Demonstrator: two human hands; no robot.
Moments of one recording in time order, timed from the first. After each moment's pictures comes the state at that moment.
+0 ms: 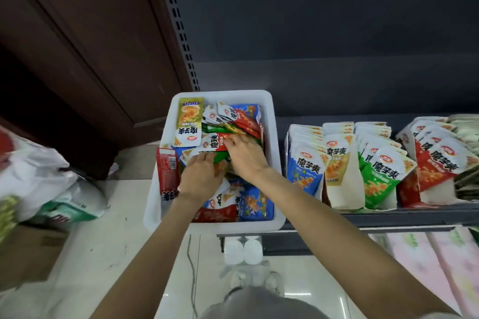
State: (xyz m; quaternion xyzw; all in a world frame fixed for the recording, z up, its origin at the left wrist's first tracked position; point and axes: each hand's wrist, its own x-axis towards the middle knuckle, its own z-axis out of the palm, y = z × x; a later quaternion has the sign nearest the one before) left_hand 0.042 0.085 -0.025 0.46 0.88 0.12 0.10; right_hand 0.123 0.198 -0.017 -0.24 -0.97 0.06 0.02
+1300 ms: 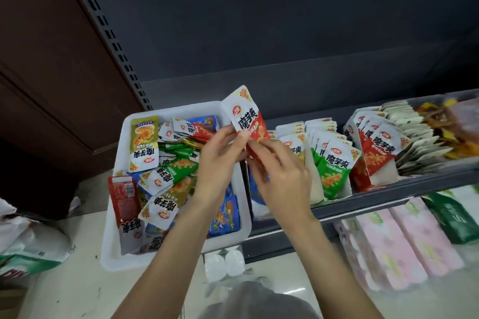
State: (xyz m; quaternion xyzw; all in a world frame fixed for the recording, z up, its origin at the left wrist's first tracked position) left_hand 0.151 0.141 0.090 0.33 0.55 0.66 0.39; right_hand 0.262 0.181 0.053 -0.34 -0.83 0.01 0.43
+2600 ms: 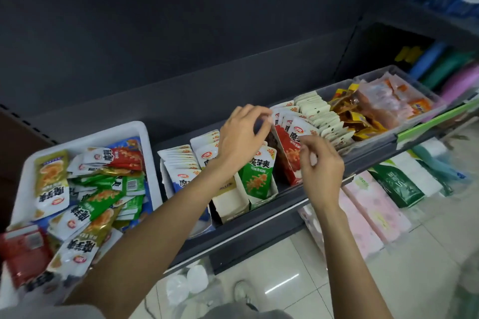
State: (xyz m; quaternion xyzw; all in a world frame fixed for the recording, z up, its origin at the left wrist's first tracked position) left_hand 0.292 0.303 0.061 0.70 0.60 0.38 0.05; right_hand 0.461 0.281 0.023 -0.58 -0.66 0.13 0.46
